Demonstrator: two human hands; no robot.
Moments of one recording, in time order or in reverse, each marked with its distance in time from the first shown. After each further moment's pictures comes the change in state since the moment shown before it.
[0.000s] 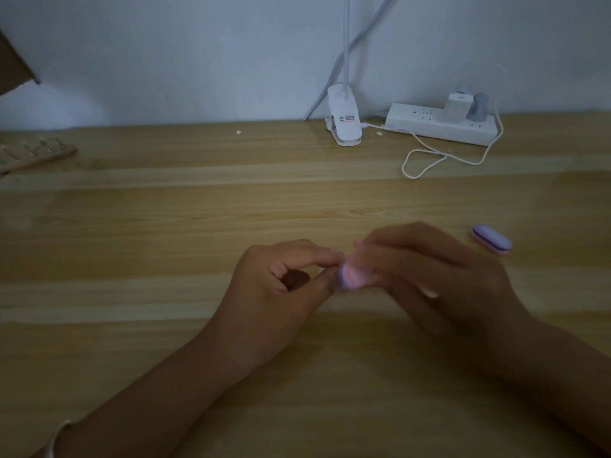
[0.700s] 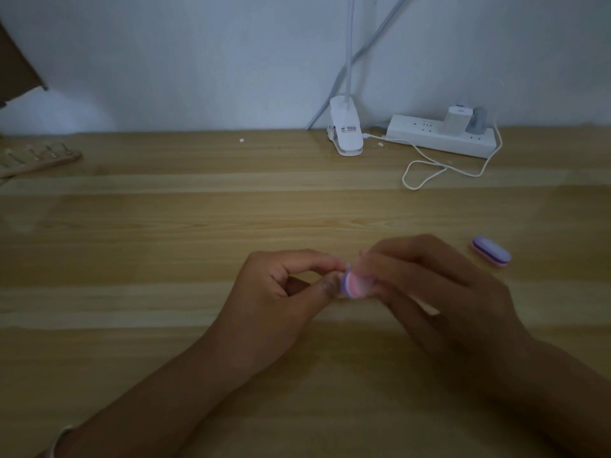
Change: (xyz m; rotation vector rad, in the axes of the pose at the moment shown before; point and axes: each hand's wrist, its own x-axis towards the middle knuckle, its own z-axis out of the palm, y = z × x) left_hand 0.000 0.007 -0.001 -0.127 0.002 -0.106; right_hand -0.001 -0.001 0.003 -0.048 0.071 0.004
